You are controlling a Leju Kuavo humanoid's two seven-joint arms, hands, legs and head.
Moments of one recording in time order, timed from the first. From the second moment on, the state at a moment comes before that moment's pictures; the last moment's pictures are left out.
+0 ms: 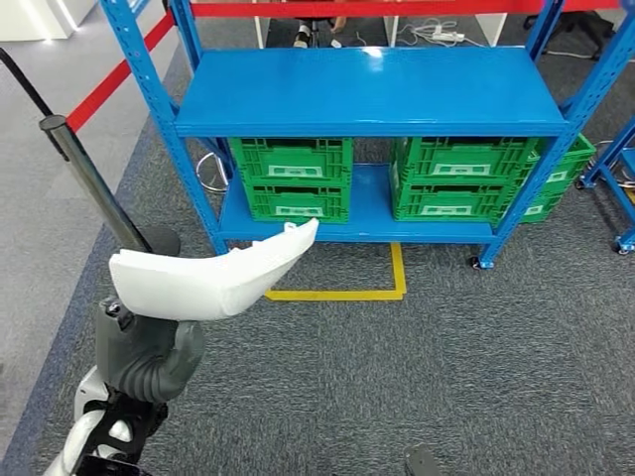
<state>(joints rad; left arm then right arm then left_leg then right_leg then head) -0.15 0.11 -0.72 -1.91 -0.07 0.18 -0.58 -0.02 0.11 0.12 -0.28 0.10 -0.18 -0.30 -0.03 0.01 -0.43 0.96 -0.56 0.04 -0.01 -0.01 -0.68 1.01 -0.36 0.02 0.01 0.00</state>
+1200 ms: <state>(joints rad) -0.13 0.09 -0.71 -1.89 -0.08 0.18 -0.57 0.01 0.11 0.09 -0.28 0.09 -0.20 -0.29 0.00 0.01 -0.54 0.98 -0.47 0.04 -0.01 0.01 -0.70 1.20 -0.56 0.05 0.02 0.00</state>
